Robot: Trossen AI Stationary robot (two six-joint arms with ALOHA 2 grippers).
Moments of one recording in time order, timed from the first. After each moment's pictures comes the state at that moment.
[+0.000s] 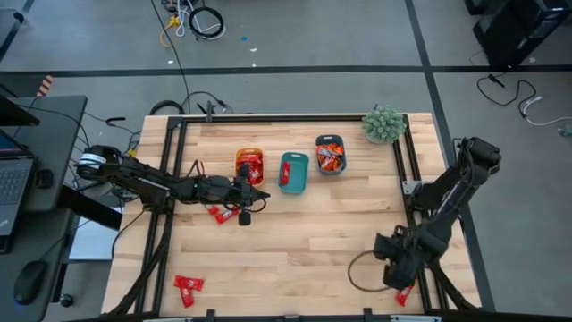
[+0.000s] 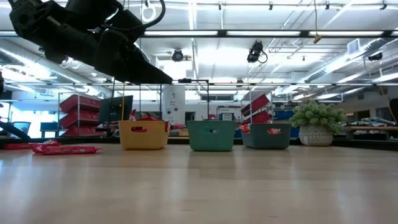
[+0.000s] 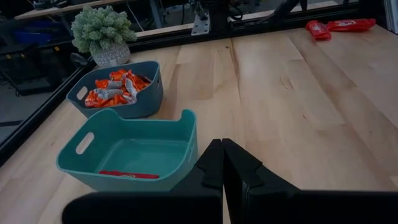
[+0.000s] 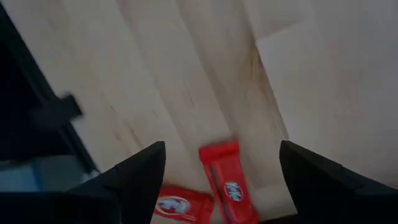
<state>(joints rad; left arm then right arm) -0.08 1.33 0.43 0.61 -0.20 0.10 0.94 1.38 0.90 -0.91 -0.02 1.38</state>
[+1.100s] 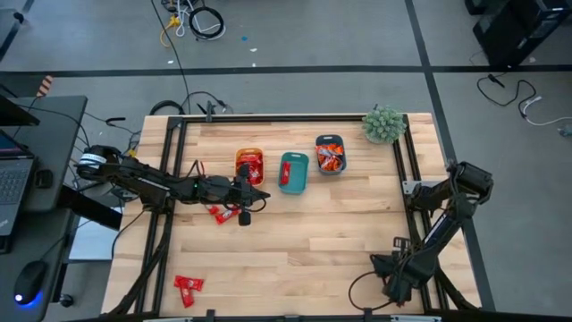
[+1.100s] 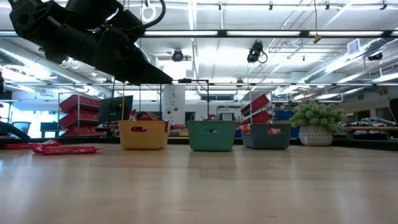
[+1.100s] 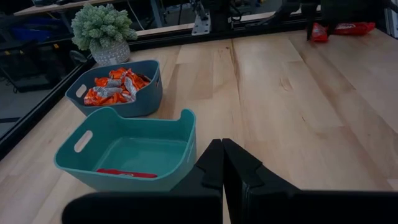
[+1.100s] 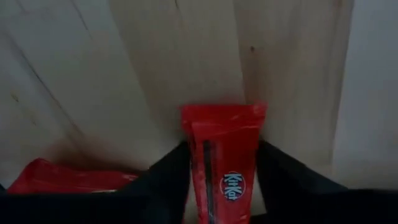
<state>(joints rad) -0.08 1.33 0.43 0.61 -0.20 0.08 1.02 1.69 0.90 -0.84 -0.19 1.25</state>
